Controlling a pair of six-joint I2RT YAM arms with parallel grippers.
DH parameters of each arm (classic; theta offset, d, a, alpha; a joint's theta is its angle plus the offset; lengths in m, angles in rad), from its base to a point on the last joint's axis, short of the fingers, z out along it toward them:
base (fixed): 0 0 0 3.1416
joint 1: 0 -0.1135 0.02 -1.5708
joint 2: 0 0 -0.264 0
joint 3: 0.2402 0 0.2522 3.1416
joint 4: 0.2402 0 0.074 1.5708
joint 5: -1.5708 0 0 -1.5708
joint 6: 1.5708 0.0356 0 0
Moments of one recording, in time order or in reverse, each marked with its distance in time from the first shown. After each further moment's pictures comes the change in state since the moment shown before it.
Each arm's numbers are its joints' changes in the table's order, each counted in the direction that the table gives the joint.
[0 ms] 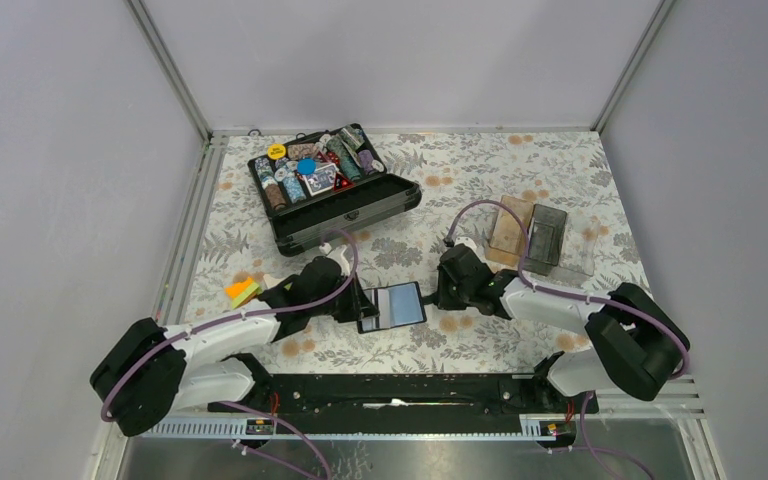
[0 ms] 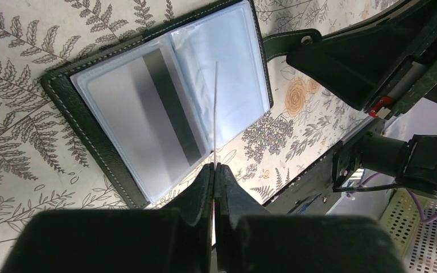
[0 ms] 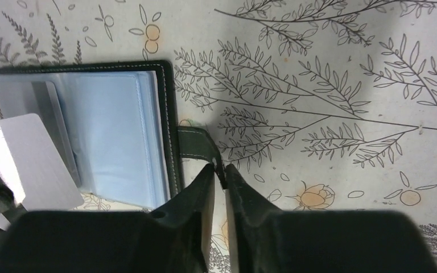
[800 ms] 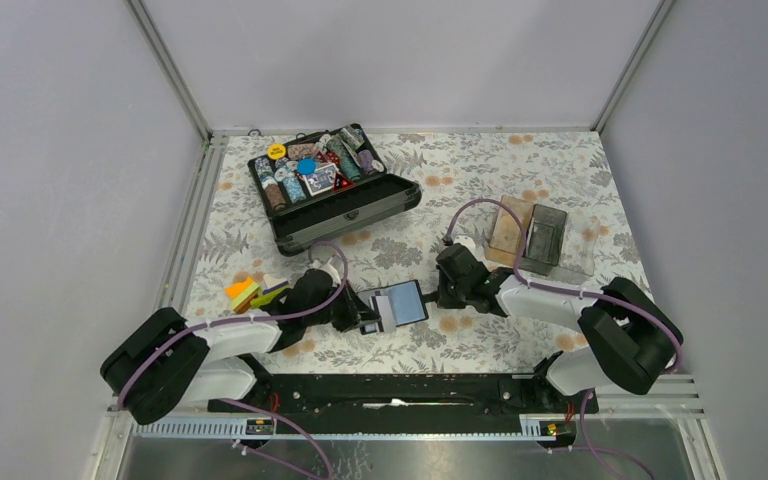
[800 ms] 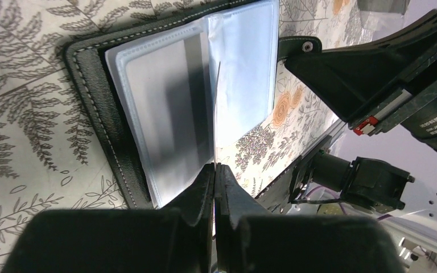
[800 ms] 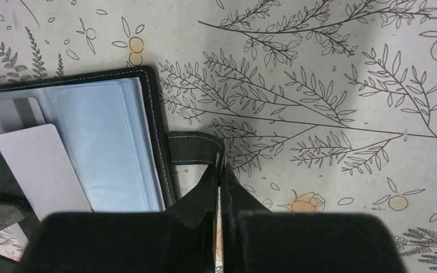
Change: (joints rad) left arm -0.046 -0.087 -0.173 -0.336 -0.076 -0.261; right arm -0.005 -0.040 0.024 0.008 -0.057 -0.001
